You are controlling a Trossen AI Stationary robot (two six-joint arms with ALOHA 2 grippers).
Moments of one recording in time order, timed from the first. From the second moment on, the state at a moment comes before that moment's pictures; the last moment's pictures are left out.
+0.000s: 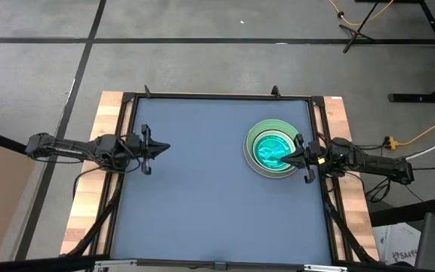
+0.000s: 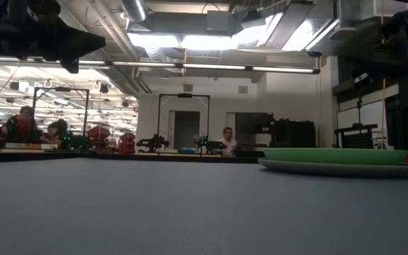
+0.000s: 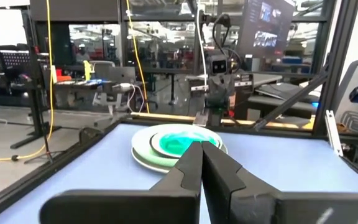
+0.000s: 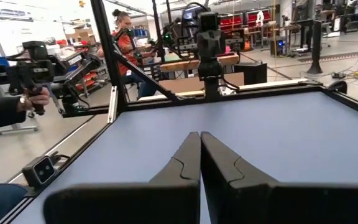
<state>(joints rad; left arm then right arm) -0.05 0.29 0.07 0.31 -0.24 -0.03 -0.11 0.00 0.02 0.02 -0.27 0.15</state>
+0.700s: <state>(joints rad) -0.05 0.00 0.07 0.15 -0.24 0.07 -0.11 0.00 0.02 0.02 -0.27 0.15</state>
